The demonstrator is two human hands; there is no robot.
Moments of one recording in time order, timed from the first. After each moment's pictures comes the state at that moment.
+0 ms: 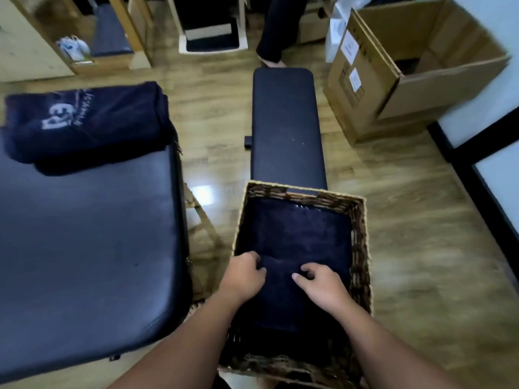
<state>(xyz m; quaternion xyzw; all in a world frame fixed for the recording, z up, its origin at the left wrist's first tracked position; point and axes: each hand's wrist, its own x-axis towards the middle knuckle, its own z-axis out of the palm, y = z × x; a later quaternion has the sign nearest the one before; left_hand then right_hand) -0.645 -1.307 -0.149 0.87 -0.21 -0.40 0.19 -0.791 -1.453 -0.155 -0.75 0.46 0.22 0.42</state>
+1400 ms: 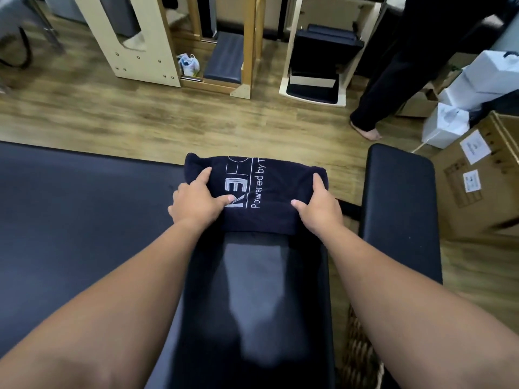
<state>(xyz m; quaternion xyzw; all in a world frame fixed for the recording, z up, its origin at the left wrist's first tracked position) -0.164 -1.122 -0.074 0.95 0.03 -0.15 0.26 -0.259 -1.362 -0.077 -0.88 0.36 0.07 0.31</state>
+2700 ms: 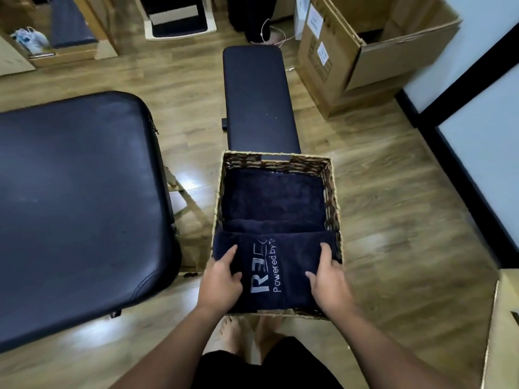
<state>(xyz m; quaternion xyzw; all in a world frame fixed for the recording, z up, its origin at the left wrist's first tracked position) -0.724 -1.228 -0.111 0.89 -0.17 -0.37 0.22 -0.904 -1.393 -0.137 -0.81 0.51 0.13 0.27</state>
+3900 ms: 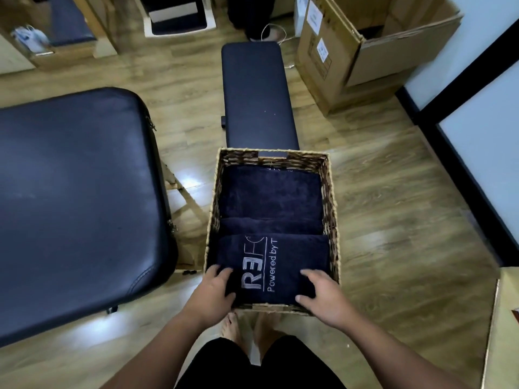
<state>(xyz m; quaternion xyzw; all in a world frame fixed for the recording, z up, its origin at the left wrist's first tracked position) -0.726 -1.191 -0.149 0.84 -0.33 -0.43 0.11 -0.932 -1.391 -0.145 -0.76 0.42 0.24 0.43</state>
